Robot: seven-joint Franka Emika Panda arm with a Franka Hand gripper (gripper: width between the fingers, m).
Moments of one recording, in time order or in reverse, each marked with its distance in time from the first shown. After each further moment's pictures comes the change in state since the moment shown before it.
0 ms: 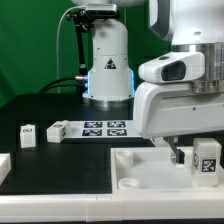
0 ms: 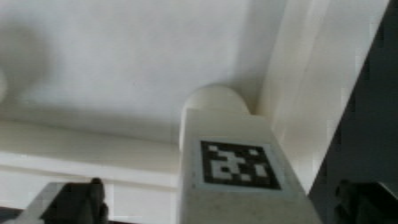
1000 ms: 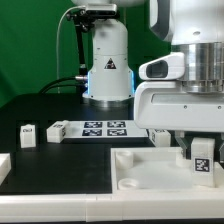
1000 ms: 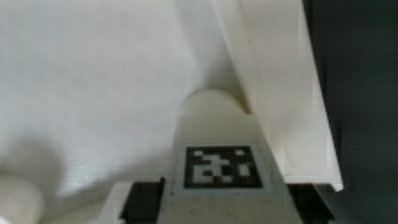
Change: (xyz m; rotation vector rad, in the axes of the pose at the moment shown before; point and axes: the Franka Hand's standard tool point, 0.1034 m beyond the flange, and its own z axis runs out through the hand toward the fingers) arm -0.002 -0.002 0.000 0.003 0.014 0.715
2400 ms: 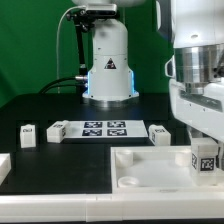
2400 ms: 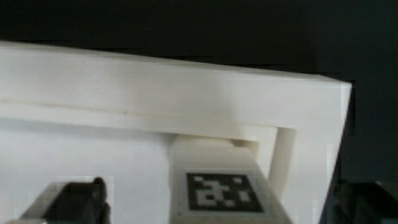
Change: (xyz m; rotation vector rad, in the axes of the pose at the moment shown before) arm -0.008 -0.008 0.002 0.029 -0.041 0.758
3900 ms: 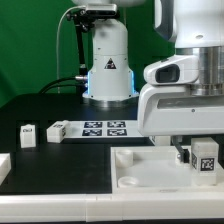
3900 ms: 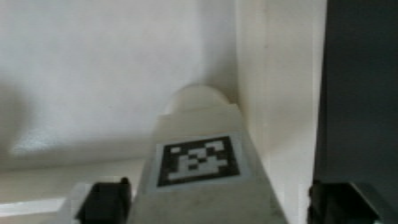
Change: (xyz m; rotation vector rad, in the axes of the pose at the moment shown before) arm 0.007 -0.001 0.001 -0.050 0.009 -1.203
